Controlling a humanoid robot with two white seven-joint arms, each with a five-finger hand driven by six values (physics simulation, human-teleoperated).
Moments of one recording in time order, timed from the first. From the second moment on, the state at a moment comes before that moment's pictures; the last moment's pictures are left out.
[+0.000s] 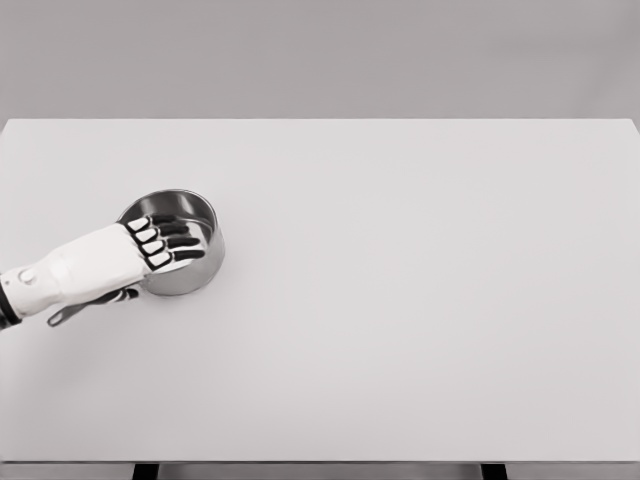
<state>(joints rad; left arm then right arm) -0.22 1.03 -0.54 -1.65 -0.71 -0.61 0.14 0.08 0.00 -0.11 0.07 0.00 -0.22 -0.06</state>
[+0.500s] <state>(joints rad) -0.22 1.05 -0.52 -1.60 -0.71 -0.61 0.14 0.08 0.00 -0.11 0.07 0.00 -0.22 -0.06</state>
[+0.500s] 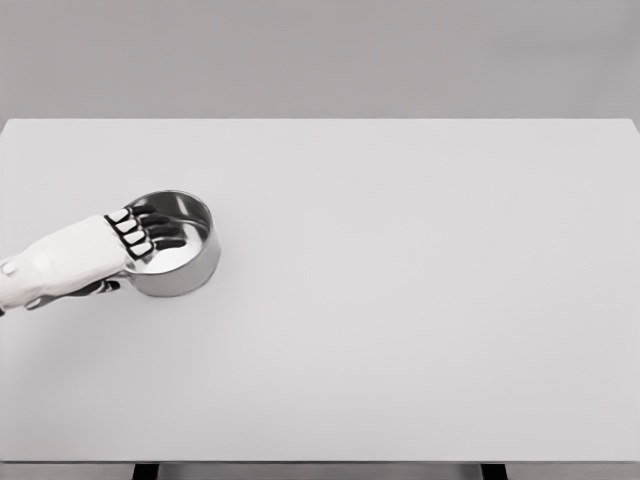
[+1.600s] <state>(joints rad) -0.24 1.03 -0.41 -1.41 -0.72 -0.61 0.14 0.08 0.00 -0.11 0.07 0.00 -0.22 -0.06</state>
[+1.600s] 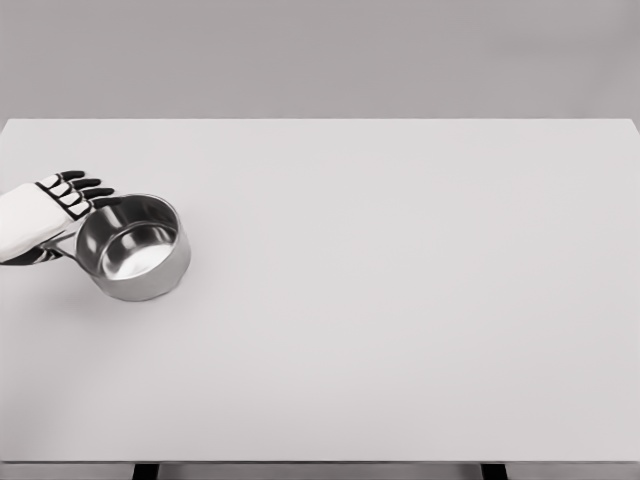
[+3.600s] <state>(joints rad) -0.25 1.17 -0.30 -1.60 -0.49 -0.61 0.12 0.08 0.00 -0.11 0.07 0.00 -0.22 -0.06</state>
